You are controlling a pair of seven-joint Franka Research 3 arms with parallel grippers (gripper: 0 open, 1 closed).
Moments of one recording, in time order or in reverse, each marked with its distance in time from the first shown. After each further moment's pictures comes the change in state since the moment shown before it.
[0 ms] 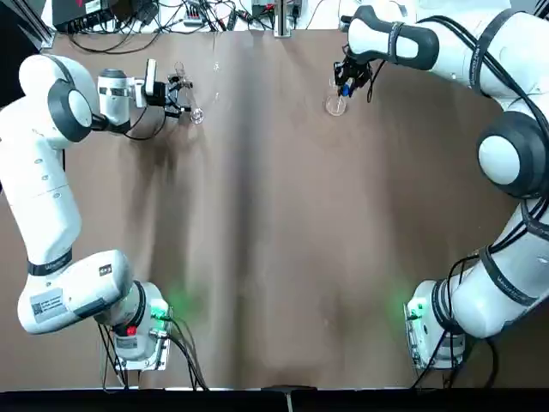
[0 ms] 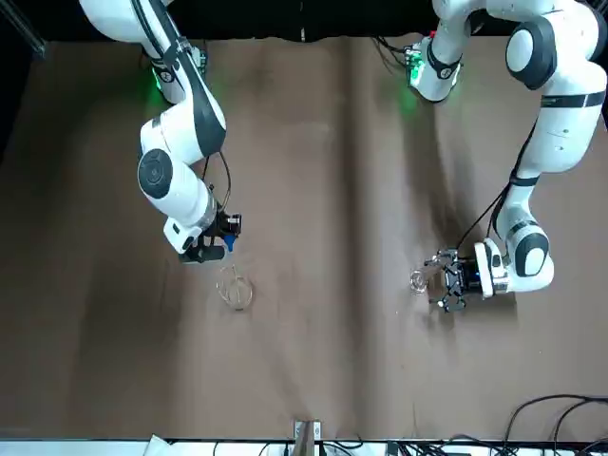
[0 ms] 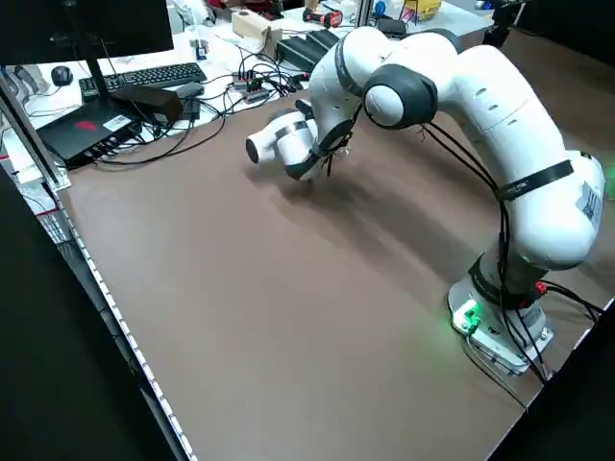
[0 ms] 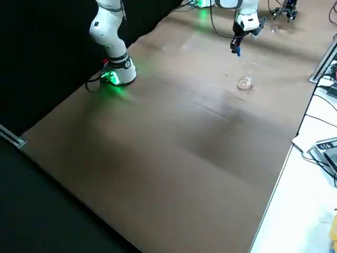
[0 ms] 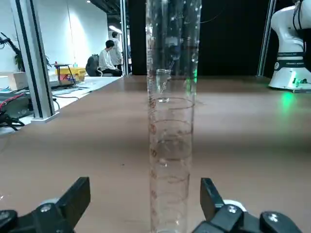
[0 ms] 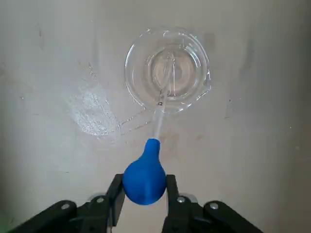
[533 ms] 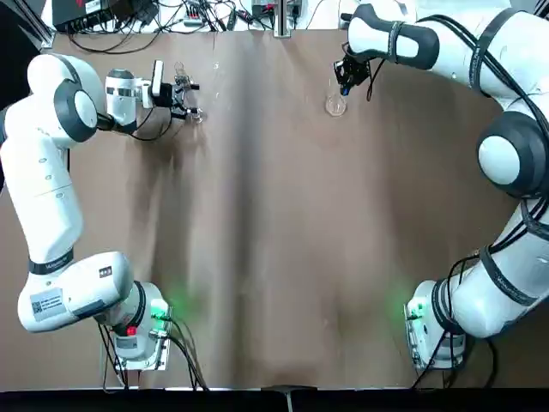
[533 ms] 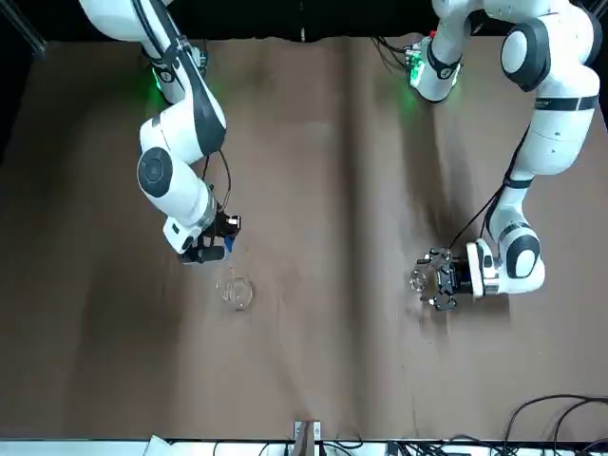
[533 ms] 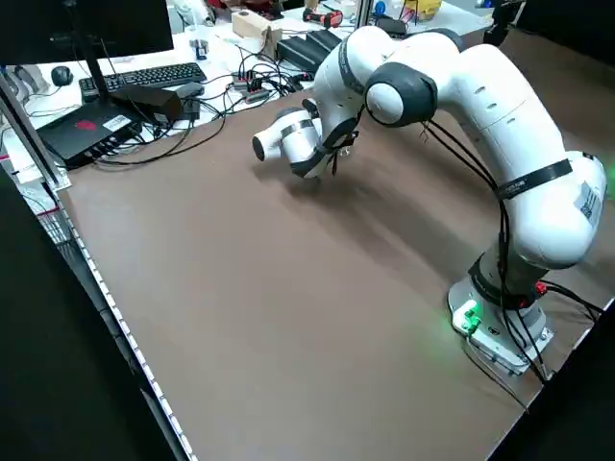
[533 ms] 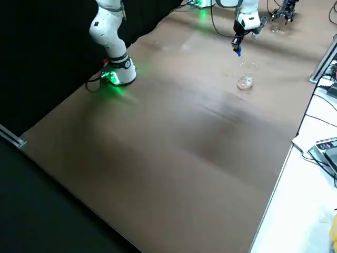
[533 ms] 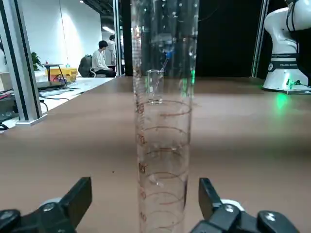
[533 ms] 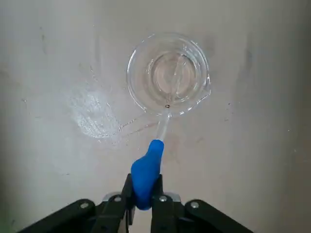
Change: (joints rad) left arm -0.027 0.006 0.000 0.000 -0.002 0.000 0.000; right arm 0.001 0.000 0.000 0.010 -0.009 0.000 0.004
